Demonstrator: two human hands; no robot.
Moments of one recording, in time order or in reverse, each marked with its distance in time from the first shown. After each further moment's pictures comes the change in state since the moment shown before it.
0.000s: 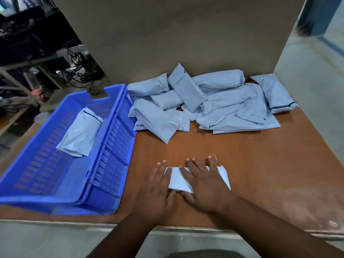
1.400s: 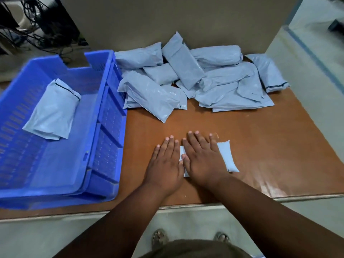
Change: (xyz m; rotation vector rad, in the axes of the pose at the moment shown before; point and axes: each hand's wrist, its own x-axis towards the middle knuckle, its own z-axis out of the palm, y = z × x) left_hand 0.034 -0.005 0.029 -0.016 -0.173 -0.006; right_hand 0.028 -0.035 0.029 -0.093 0.027 0.332
